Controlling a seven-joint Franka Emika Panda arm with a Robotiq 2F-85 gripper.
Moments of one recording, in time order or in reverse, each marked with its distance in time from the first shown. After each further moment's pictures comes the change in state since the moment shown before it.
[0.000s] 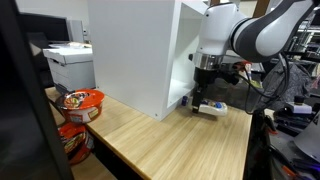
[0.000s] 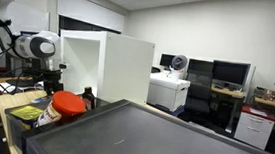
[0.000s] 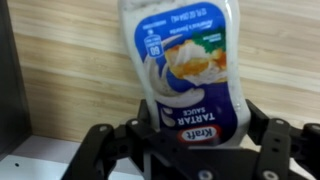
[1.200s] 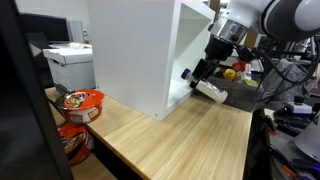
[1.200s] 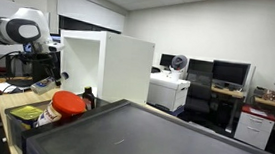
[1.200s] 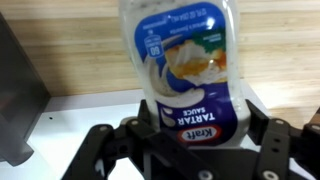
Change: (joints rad) arm -0.075 -0.297 0.105 -0.159 0.153 0.183 0.089
